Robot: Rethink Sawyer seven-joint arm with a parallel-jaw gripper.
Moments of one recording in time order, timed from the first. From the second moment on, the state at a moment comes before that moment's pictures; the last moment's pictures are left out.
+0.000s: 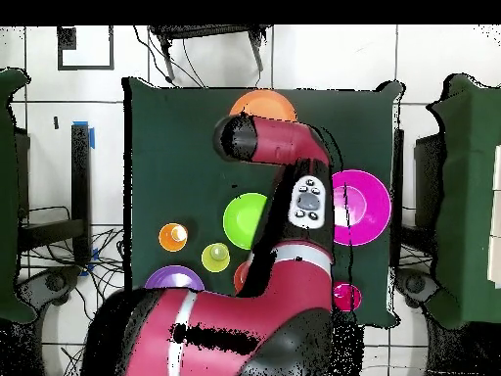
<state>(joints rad) -0.13 -0.29 -0.12 1.12 0.00 0.52 2.31</state>
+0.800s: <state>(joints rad) -0.33 -0.44 0.12 1.35 -0.10 0.44 2.31</state>
